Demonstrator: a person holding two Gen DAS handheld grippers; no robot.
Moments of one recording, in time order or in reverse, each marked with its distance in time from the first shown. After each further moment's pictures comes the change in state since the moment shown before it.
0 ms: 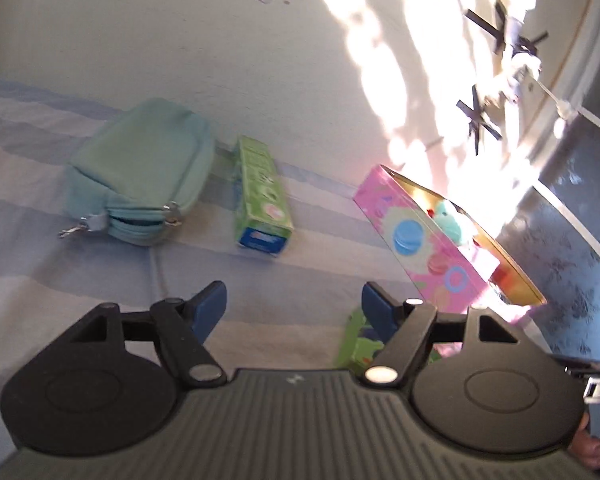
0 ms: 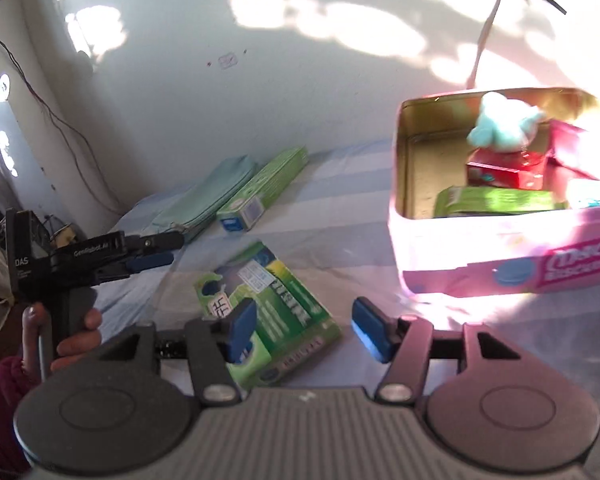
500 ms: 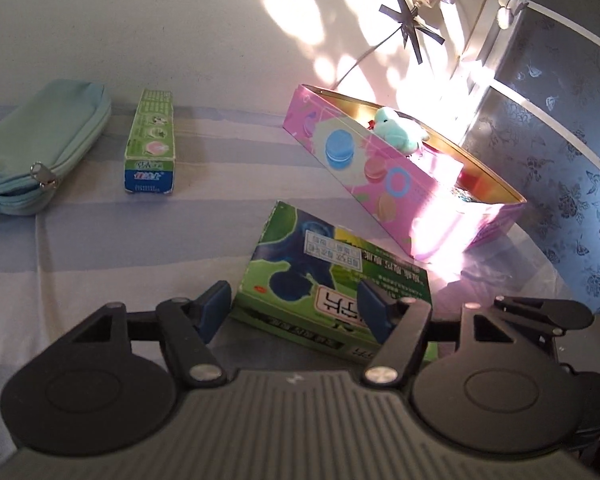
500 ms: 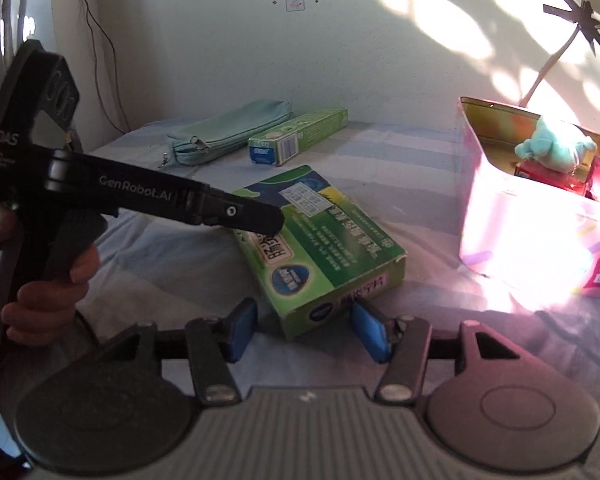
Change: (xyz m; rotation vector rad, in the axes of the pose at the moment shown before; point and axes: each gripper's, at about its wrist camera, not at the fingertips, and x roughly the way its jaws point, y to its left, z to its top) left arm 0.025 -0.056 -0.032 0.205 0.134 -0.033; right arm 0.051 0.053 -0.041 -0.285 0.046 -0.096
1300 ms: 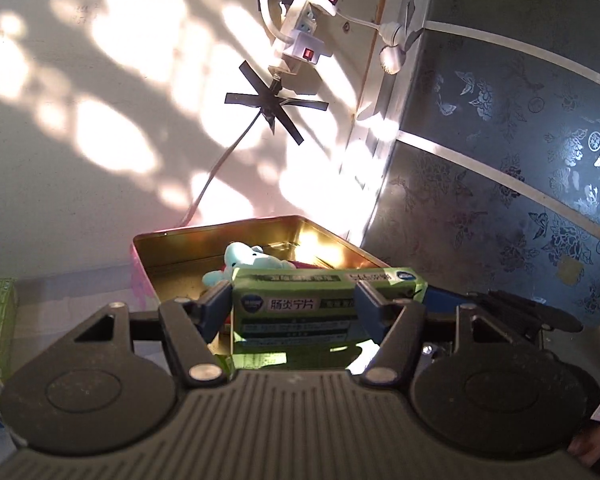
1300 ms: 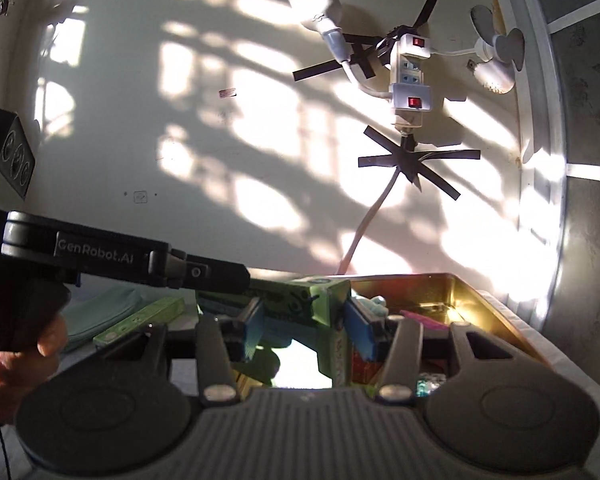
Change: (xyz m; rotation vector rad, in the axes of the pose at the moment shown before) left arm 0.055 -0.148 0.119 0.187 -0.170 -0.162; right arm -0.091 -0.144 0.057 0.127 -0.446 -0.281
